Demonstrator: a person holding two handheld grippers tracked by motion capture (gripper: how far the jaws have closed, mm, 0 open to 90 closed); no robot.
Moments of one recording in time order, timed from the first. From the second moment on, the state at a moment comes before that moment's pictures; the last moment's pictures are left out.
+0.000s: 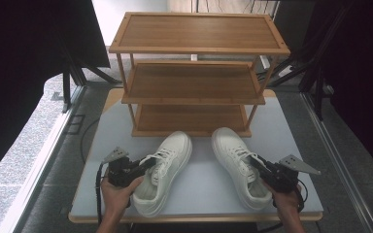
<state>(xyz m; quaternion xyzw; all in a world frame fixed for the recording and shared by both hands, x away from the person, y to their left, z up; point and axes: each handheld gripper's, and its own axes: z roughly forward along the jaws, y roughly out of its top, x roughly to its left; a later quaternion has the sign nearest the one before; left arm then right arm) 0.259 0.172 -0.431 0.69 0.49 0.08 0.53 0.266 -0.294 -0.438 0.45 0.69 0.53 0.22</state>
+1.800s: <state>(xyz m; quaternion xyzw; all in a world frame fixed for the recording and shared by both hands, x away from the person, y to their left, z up) 0.301 0.147 -0.312 0.60 0.45 0.10 0.66 0.291 -0.269 -0.318 0.44 0.57 0.67 0.17</state>
